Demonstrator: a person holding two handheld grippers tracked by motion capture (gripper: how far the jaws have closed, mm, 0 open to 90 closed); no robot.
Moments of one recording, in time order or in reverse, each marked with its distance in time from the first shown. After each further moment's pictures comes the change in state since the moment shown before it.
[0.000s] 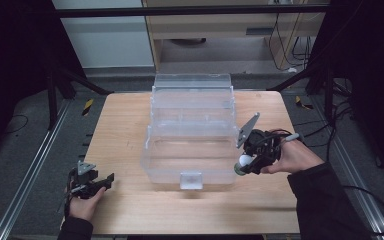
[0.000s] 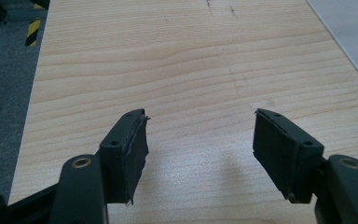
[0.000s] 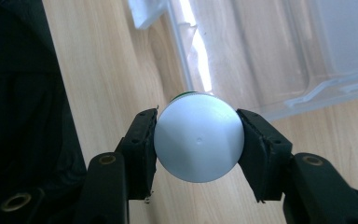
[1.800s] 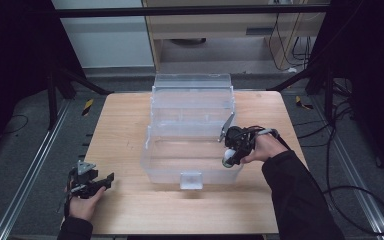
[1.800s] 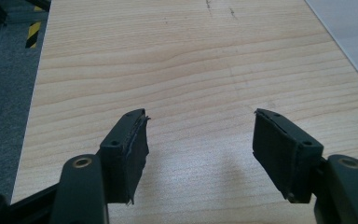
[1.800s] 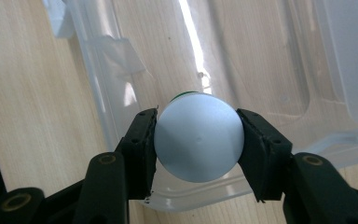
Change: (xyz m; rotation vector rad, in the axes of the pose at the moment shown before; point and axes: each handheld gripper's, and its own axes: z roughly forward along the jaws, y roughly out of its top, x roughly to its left) left arm 0.001 0.001 0.000 -0.006 -0.001 0.006; right arm -0.046 0.022 0.078 0.056 0.005 -0.003
